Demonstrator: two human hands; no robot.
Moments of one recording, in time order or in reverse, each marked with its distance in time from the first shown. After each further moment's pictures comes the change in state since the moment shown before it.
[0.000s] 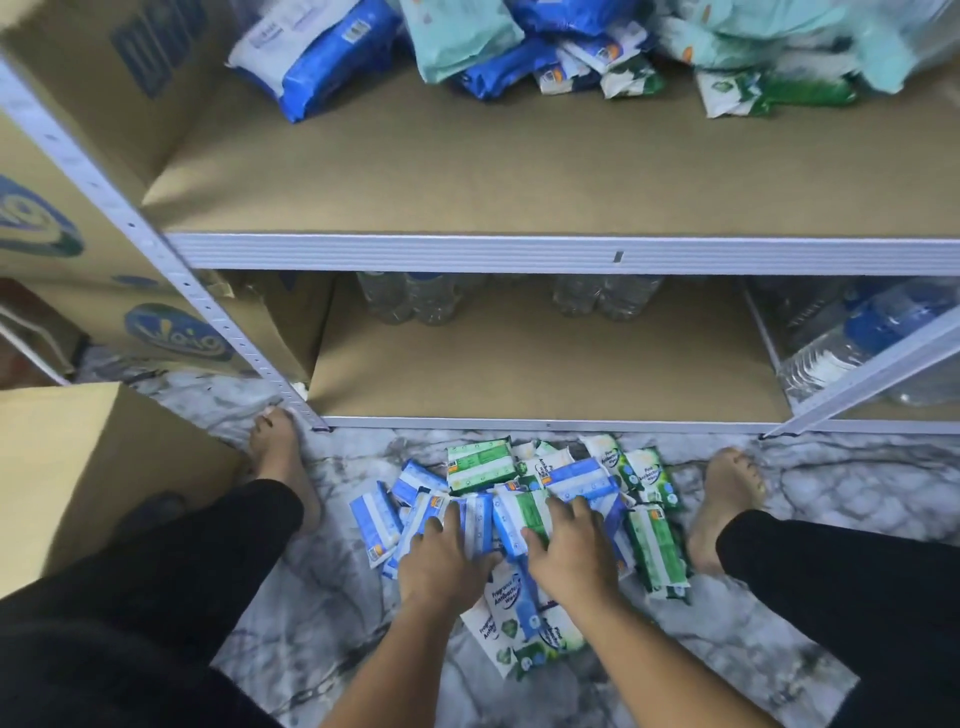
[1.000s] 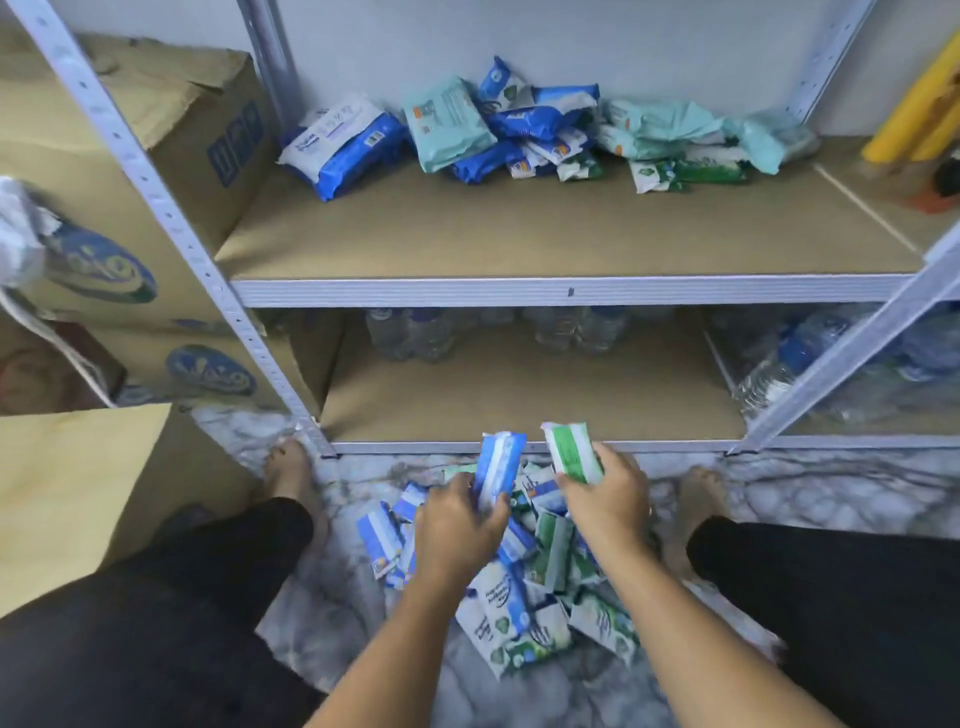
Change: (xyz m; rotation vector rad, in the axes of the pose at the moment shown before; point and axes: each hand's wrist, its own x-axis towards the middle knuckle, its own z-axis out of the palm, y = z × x) left_hand -0.065 0.047 -0.076 -0.371 0.438 0.226; right_hand -0.033 -0.006 -0.112 0.522 0.448 0.120
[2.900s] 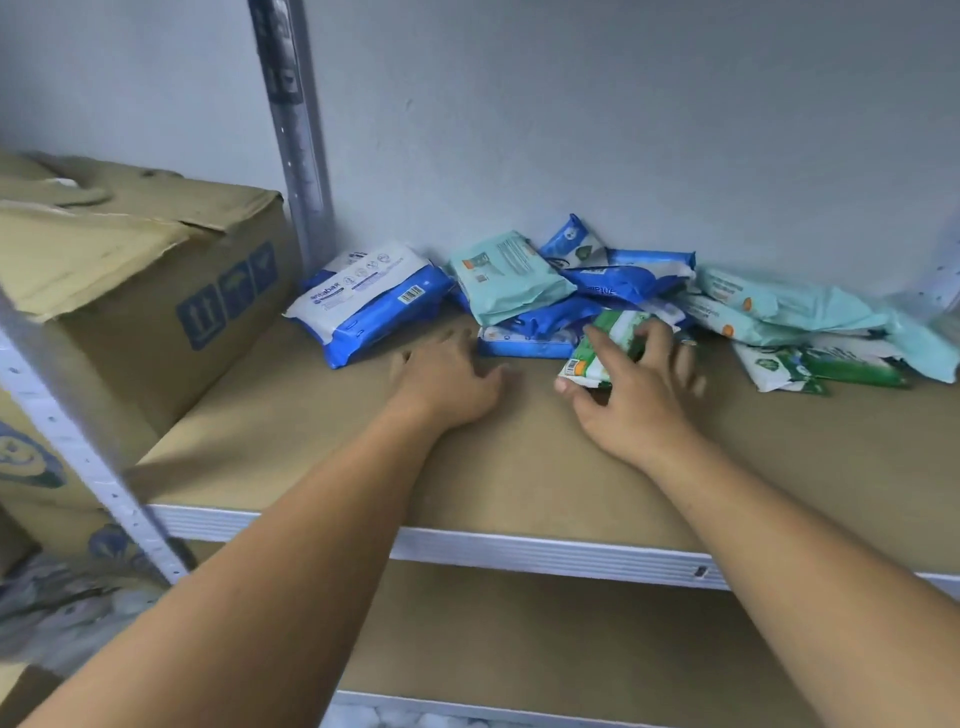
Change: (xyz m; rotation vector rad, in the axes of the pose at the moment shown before) left_hand 0.376 0.121 -0.171 0.262 0.133 0.241; right_hand 0.293 -0.245 0.027 -0.406 0.147 -0.573
